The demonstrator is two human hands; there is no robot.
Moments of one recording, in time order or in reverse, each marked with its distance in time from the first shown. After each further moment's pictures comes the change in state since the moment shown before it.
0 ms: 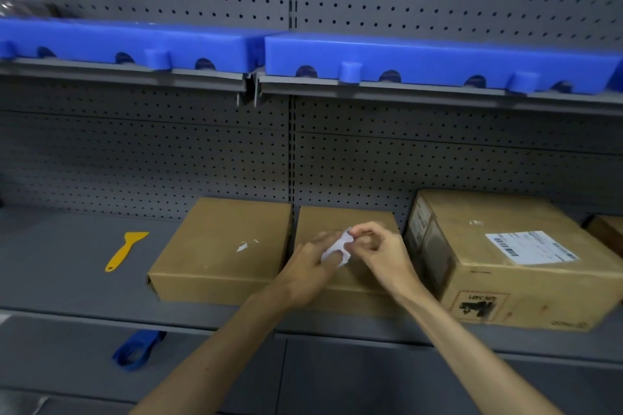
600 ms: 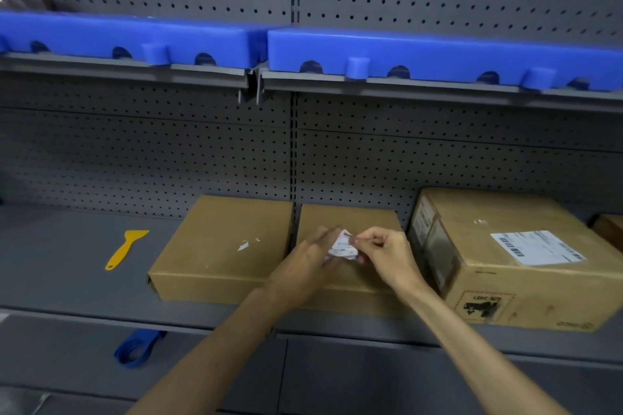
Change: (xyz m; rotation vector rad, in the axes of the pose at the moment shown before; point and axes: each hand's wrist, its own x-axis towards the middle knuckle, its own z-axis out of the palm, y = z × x) left_hand 0.007 -0.020 0.000 0.297 -0.029 0.156; right_hand 0.007 0.005 -0.001 -0.156 0.024 0.071
